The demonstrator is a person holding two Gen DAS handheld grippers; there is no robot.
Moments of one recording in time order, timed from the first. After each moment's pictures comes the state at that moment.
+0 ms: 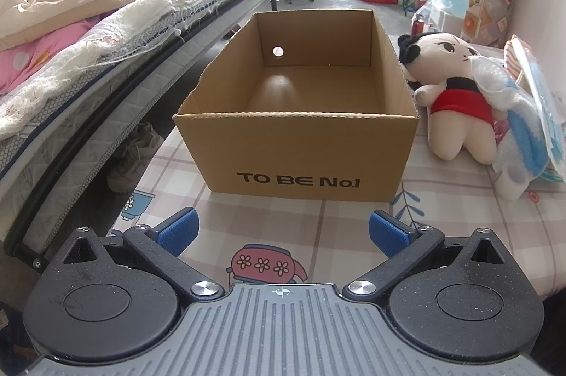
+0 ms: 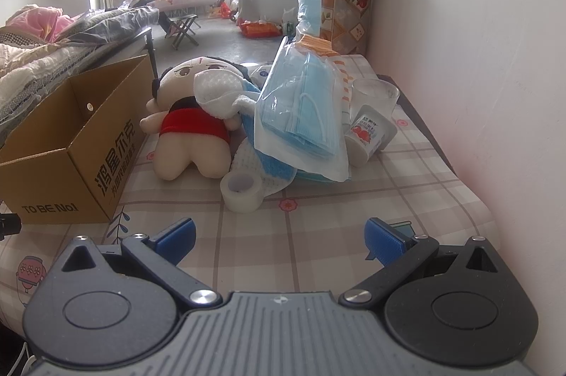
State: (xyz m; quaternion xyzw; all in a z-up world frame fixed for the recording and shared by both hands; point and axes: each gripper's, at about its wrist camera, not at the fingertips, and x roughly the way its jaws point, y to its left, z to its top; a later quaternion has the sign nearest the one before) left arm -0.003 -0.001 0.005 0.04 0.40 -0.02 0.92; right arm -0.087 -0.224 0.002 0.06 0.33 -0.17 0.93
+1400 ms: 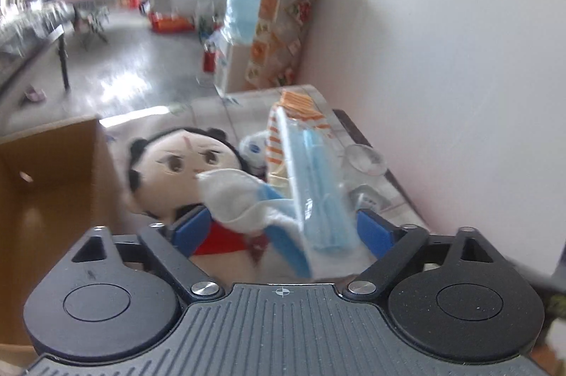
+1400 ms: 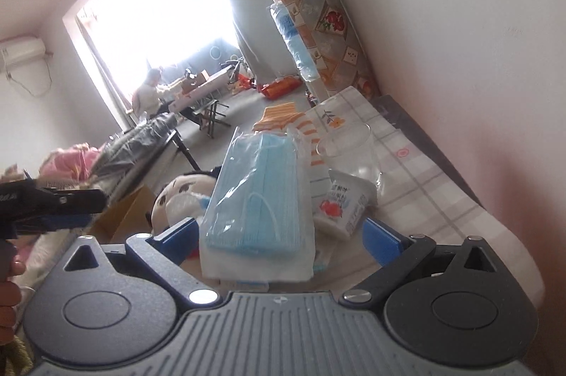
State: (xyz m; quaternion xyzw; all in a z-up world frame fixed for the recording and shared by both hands) left arm 0.093 -0.174 0.073 0.01 0.37 -0.37 0.85; right arm -0.079 -0.389 -0.002 0.28 0.20 -0.10 0.93
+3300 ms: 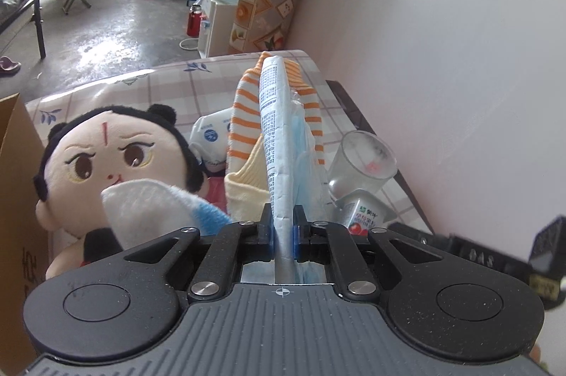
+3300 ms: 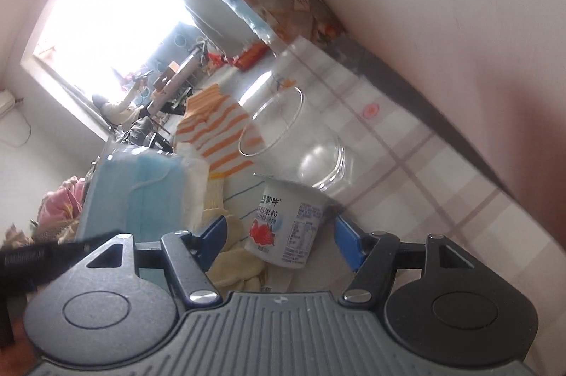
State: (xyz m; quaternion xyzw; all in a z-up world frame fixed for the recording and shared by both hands) left arm 0.126 -0.246 0.034 0.02 0.41 -0.36 0.83; right arm -0.014 -0.481 -0.064 0.42 0.25 -0.10 0.87
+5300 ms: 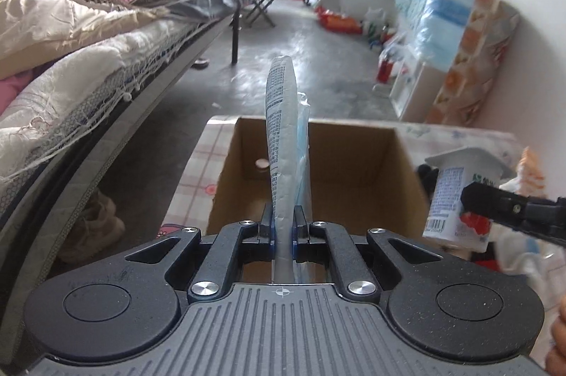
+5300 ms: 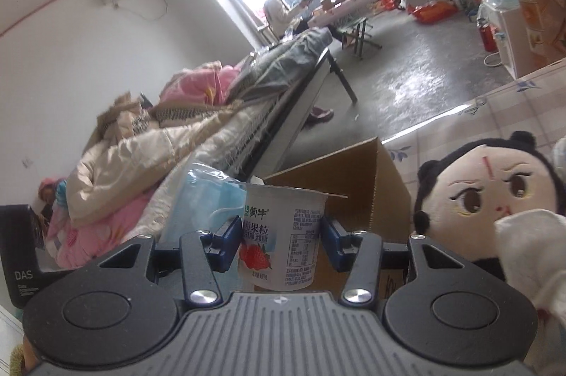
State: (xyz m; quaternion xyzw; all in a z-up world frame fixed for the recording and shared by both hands) left arm 0.208 0.040 0.061 -0.01 0.39 -0.11 0.92; right arm 0.154 -0.183 0.055 0.27 0.28 0.16 0.91
